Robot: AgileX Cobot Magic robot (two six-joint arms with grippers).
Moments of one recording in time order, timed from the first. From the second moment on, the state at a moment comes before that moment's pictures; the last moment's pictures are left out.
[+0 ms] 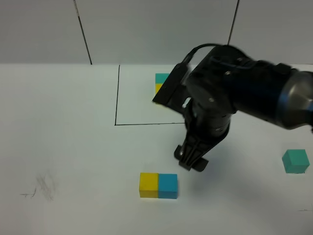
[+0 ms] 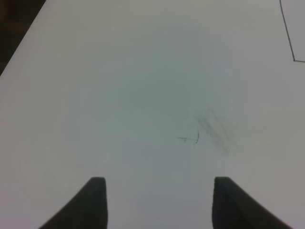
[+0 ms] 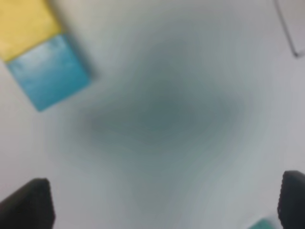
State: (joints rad) left arm 0.02 -0.01 -0.51 0.12 1.07 -0.14; right arm 0.74 1.77 -1.42 -0.27 1.09 -0.09
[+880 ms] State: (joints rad) left arm 0.02 -0.01 -0.51 0.12 1.07 -0.14; right arm 0.18 1.55 -0.94 -0.42 0.65 0.48
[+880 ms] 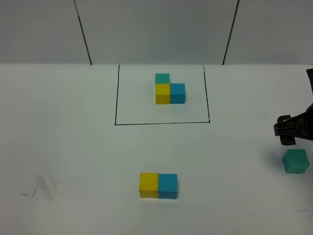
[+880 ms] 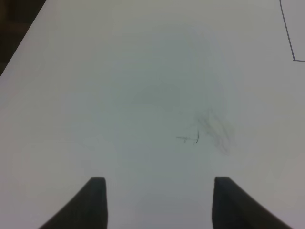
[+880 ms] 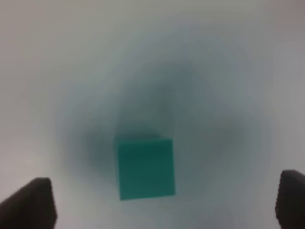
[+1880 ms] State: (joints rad) left arm 0.02 -0.01 -0.51 0.12 1.07 -0.14; right arm 0.09 1.84 -0.93 -0.31 0.50 0.38
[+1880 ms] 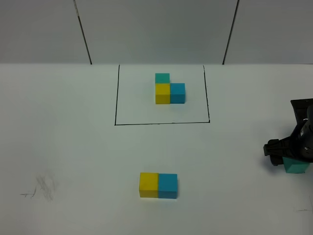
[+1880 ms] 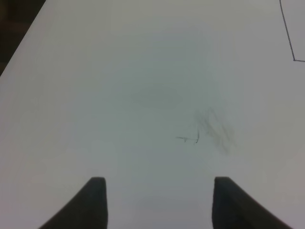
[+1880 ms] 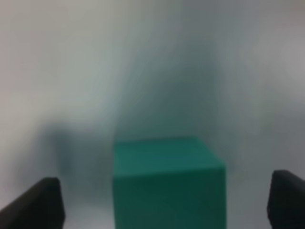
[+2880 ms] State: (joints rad) left arm 0.02 -0.01 -0.51 0.12 1.07 -0.14; right arm 0.29 1.64 -0.97 -0.28 0.63 0.43
